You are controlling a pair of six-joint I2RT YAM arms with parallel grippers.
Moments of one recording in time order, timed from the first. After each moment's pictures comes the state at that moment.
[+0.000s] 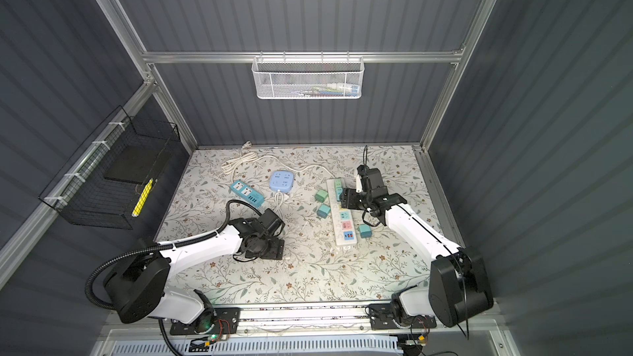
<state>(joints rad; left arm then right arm) -0.78 1.47 0.80 -0.68 -0.02 -0.65 0.34 1.37 0.94 -0.38 -0.12 0.37</state>
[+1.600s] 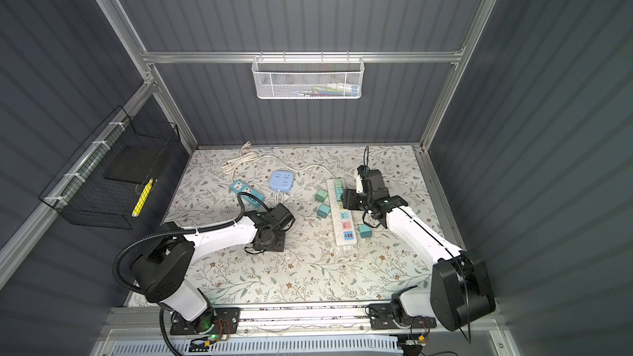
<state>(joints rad) -0.80 1.65 0.94 -0.70 -0.18 -0.68 0.34 1.34 0.91 -0.35 -0.13 0.36</state>
